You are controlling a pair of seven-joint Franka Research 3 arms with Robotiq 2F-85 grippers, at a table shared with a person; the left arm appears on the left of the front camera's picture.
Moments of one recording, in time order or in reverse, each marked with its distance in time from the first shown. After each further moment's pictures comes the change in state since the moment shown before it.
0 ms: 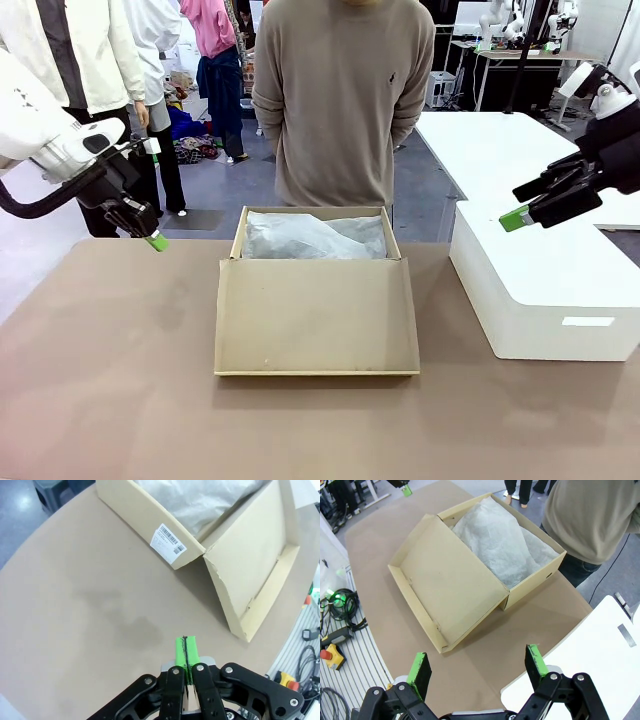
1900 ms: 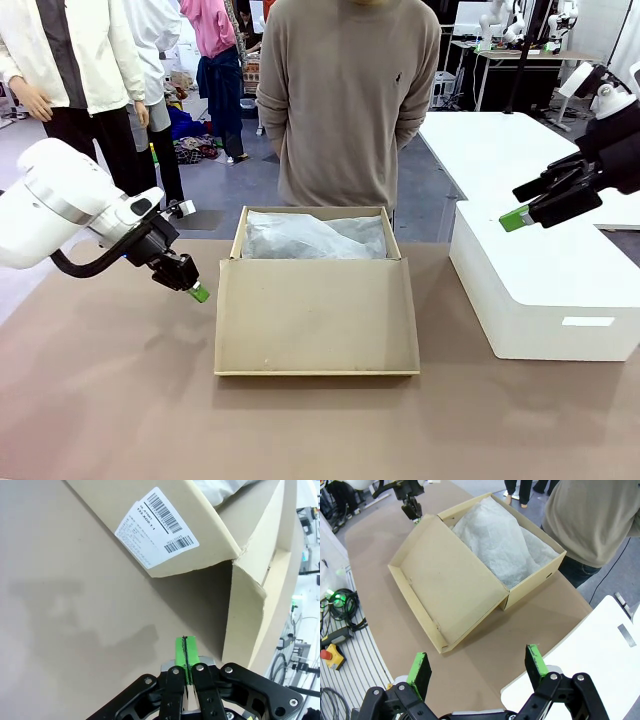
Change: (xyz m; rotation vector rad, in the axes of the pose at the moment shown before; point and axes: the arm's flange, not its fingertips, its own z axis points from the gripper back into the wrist) left arm -0.013 0.030 -0.132 -0.251 0.050 0.113; right arm 0.000 0.000 0.000 0.000 0.000 0.000
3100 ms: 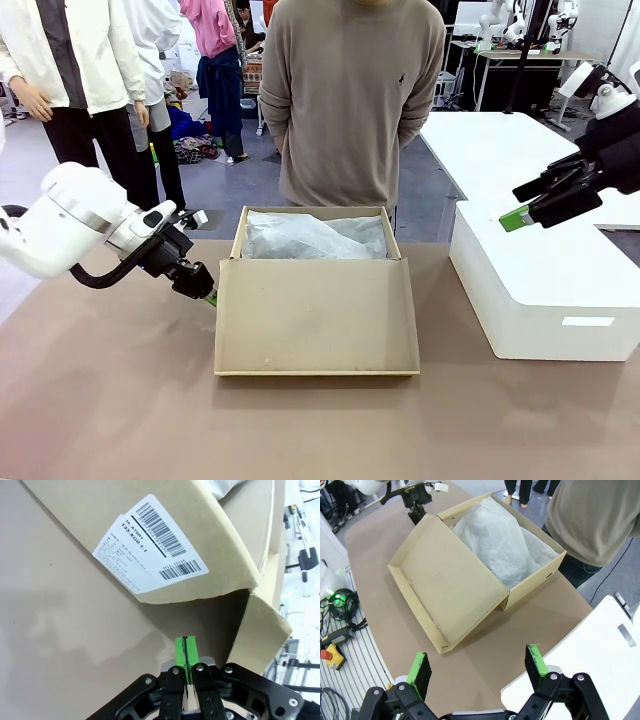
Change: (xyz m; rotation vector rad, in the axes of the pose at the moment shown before) left arm 0.009 0.020 -0.036 -0.144 -0.016 -0.029; right arm 0.000 0.000 0.000 0.000 0.000 0.000
